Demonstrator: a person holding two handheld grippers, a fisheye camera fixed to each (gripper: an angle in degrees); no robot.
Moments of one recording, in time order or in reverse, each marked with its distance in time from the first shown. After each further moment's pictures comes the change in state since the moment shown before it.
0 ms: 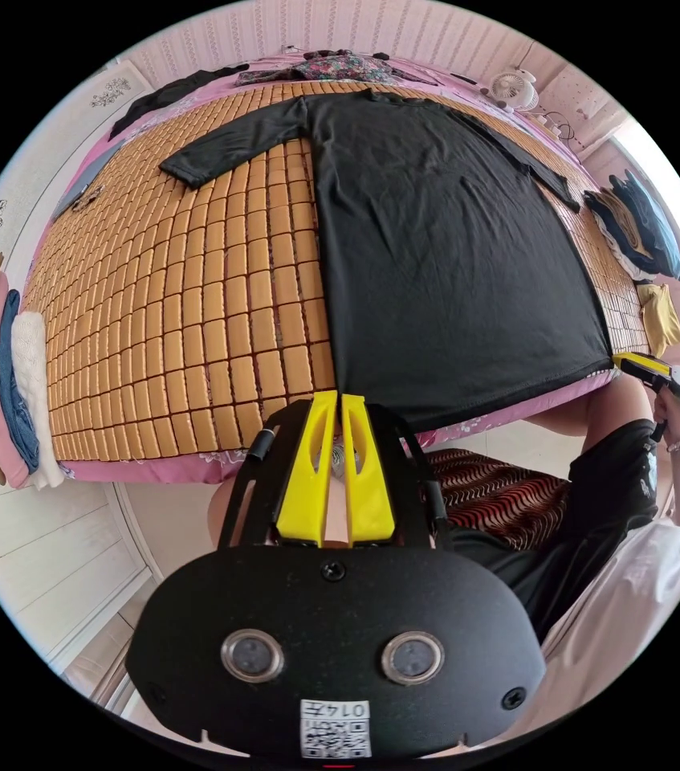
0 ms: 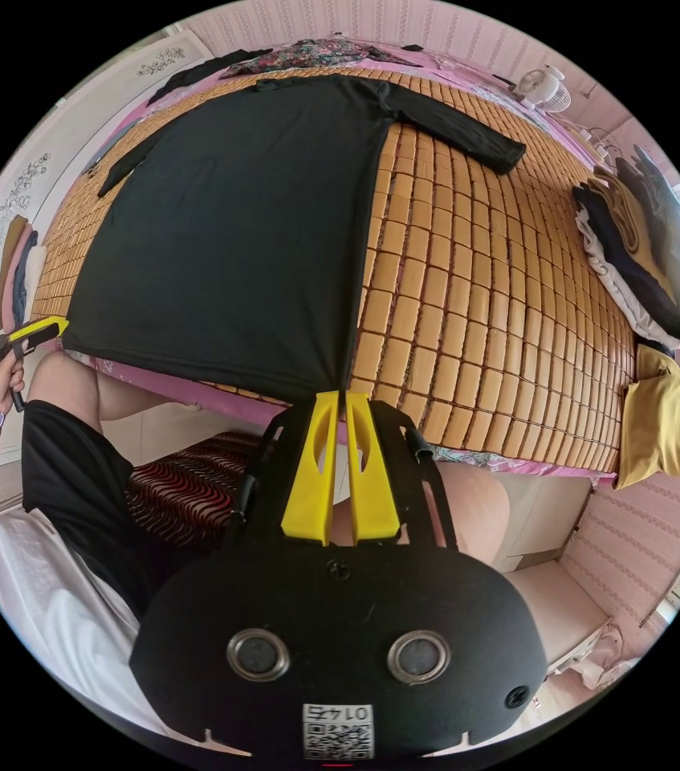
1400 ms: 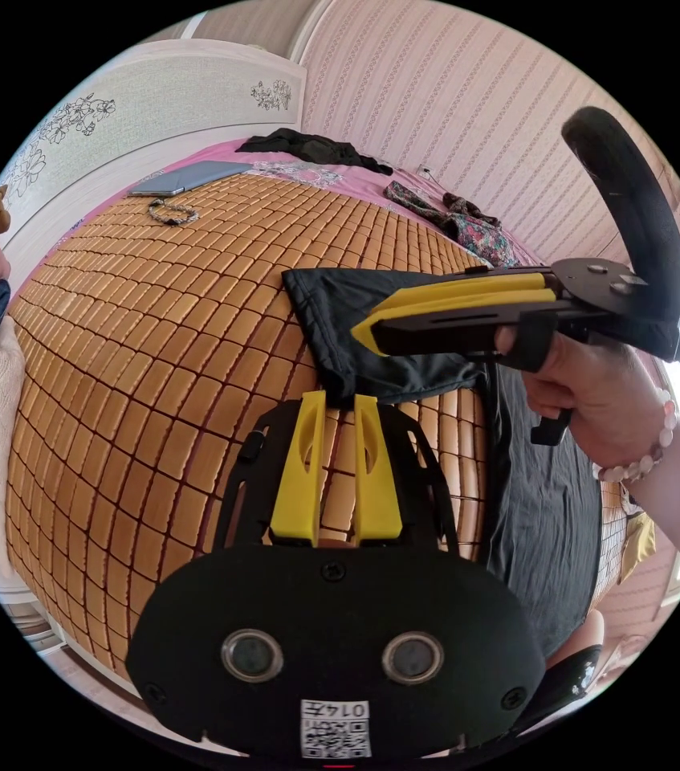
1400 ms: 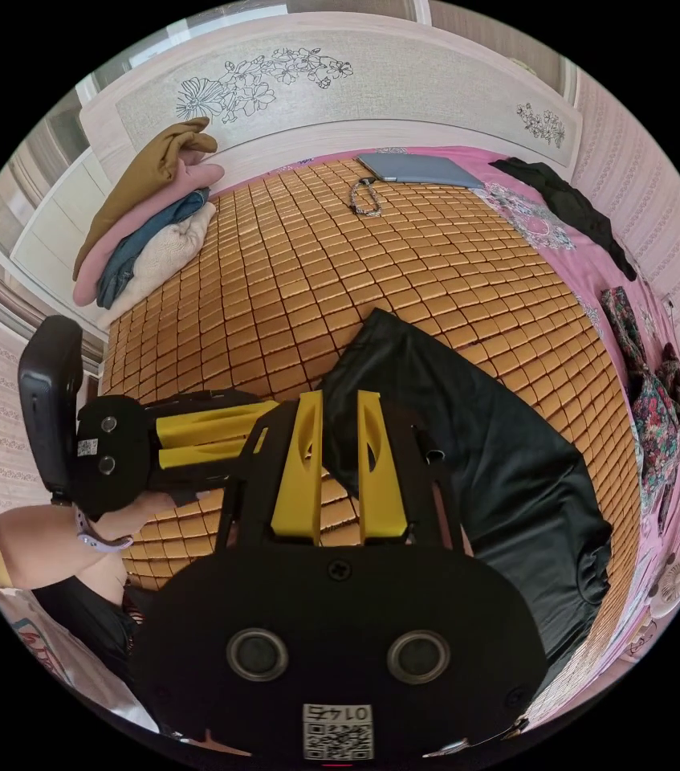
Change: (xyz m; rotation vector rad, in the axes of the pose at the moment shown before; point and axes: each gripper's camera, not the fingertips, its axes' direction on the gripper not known) left arm -0.188 -0.133 0.032 0.449 0.091 -0.395; right arm -0.432 -0.319 0.030 0.278 -0.136 -0.947
